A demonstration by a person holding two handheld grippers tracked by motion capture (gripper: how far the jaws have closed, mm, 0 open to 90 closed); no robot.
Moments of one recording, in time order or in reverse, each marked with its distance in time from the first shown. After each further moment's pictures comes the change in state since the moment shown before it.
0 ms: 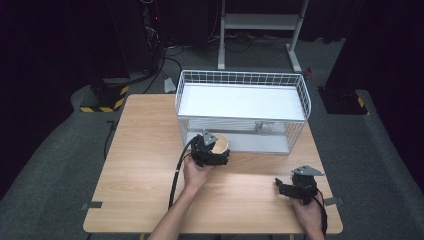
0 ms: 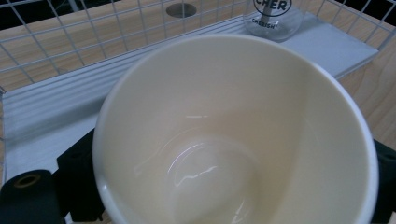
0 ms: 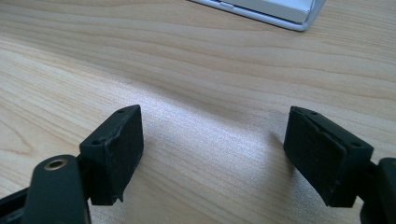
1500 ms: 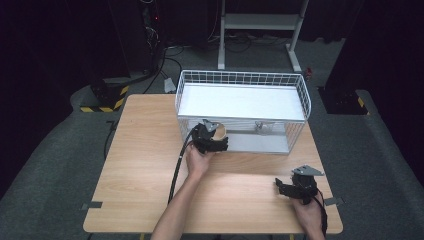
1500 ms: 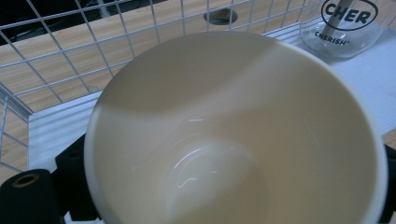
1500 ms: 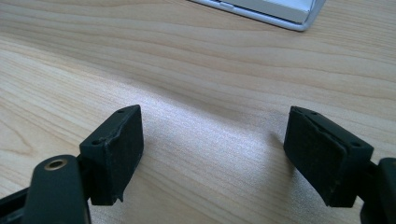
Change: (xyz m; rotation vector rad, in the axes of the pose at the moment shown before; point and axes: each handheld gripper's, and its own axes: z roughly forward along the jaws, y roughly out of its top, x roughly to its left) left arm 0.023 0.019 0.039 0.010 0.097 -0.002; right arm 0.000 0.000 0.000 0.000 0.001 0.001
